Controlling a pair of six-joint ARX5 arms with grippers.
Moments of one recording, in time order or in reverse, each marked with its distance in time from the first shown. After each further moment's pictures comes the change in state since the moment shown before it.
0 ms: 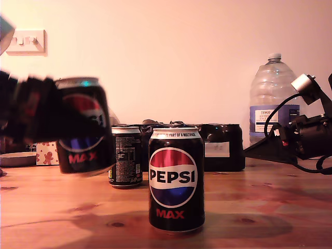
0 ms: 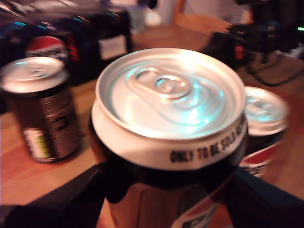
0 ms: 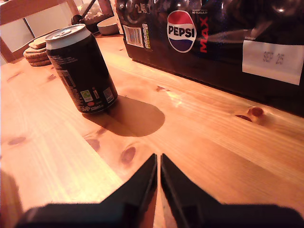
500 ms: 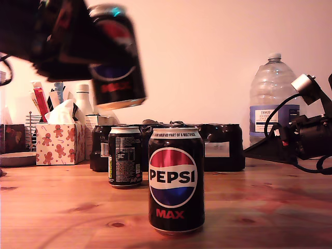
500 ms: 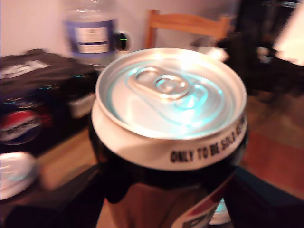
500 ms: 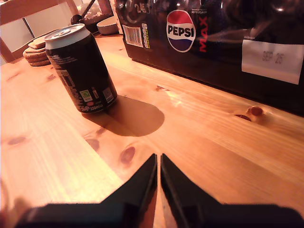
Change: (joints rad) left arm -0.133 -0.098 0.214 -0.238 -0.010 0.019; right arm 0.000 0.000 0.000 -0.001 0.000 0.000
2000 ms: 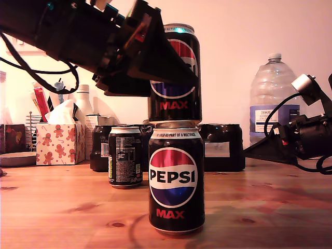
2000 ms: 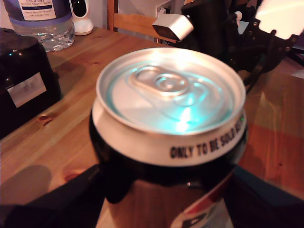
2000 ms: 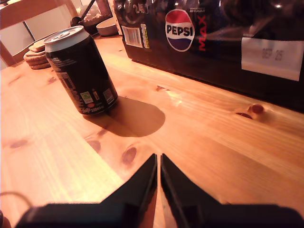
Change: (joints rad) left arm -0.157 0.262 0.200 -0.070 -0.081 0.001; right arm 0.000 0.000 0.000 0.000 0.001 0.025
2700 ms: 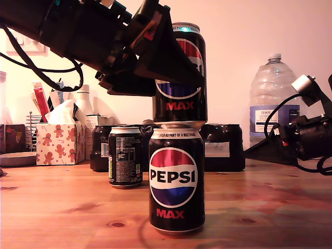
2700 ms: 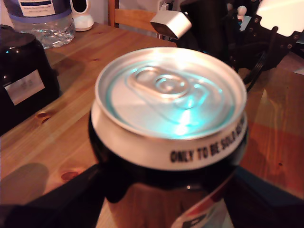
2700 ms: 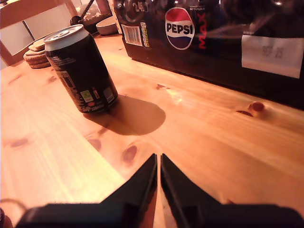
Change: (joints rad) left arm -0.040 -0.001 0.016 -0.043 -0.069 -0.013; right arm 0.000 0.000 0.000 -0.021 0.000 0.000
